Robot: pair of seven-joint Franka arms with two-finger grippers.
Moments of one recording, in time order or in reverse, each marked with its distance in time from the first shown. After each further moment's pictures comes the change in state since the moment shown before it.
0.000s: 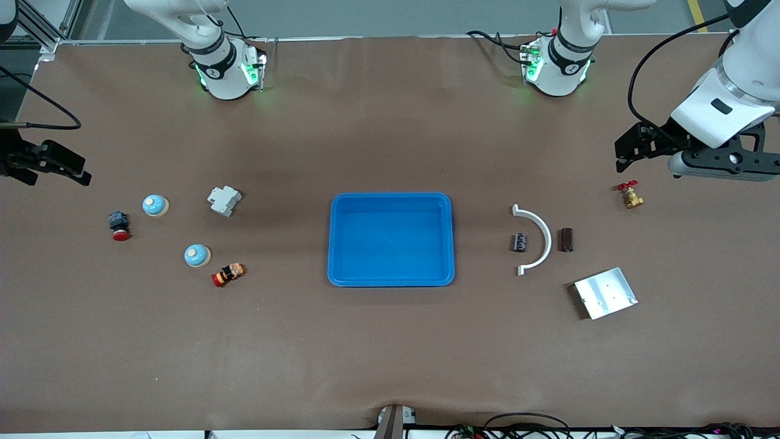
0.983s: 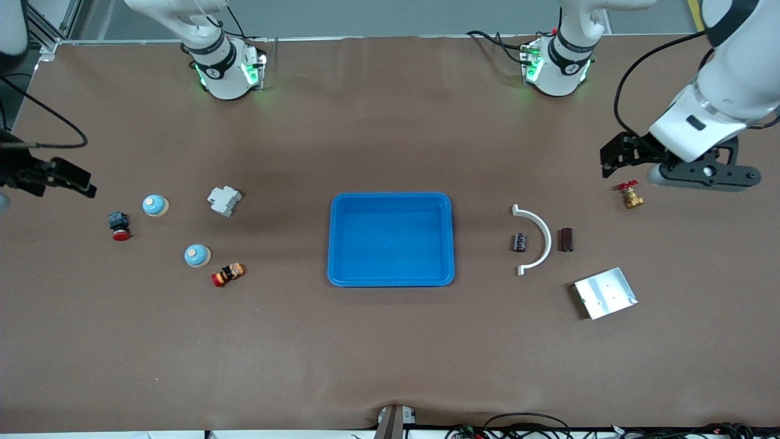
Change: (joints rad) left arm -0.012 0.037 -0.029 -0.037 -0.001 0.024 -0.062; right arm -0.027 0.053 -0.003 -0.092 0.000 0.126 -0.004
